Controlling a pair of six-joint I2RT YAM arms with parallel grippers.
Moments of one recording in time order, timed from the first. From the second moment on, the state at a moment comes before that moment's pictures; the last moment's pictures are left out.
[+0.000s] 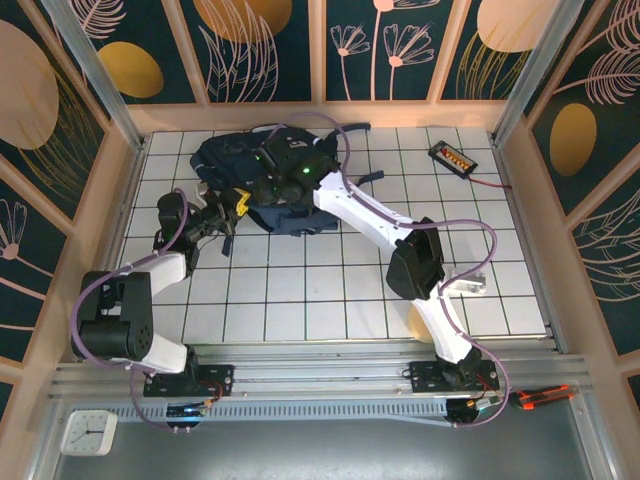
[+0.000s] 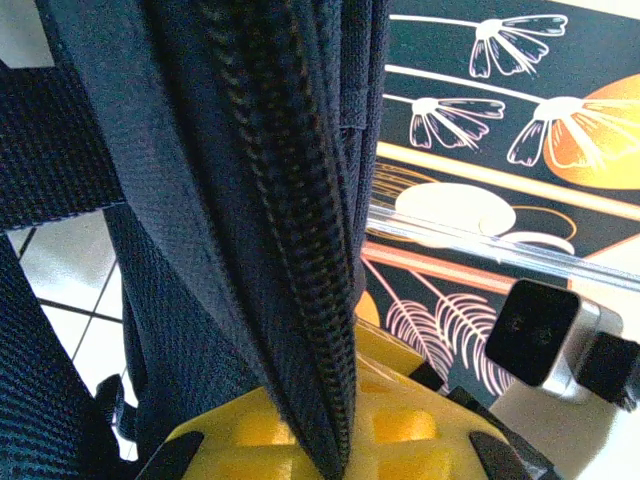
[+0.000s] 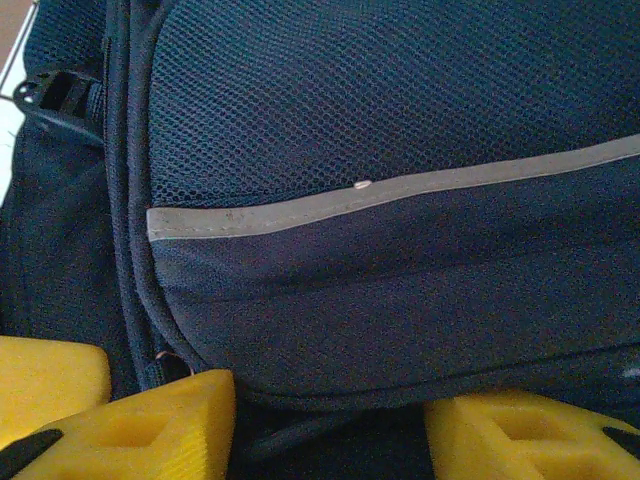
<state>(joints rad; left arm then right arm) -0.04 1.48 0.61 0.73 0.78 -1.69 0.88 2.23 2.23 -0.86 0.13 0.47</state>
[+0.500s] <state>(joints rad) 0.04 1.47 0.58 0.73 0.82 -1.70 0.75 2.05 1.86 -0.74 0.27 0.35</state>
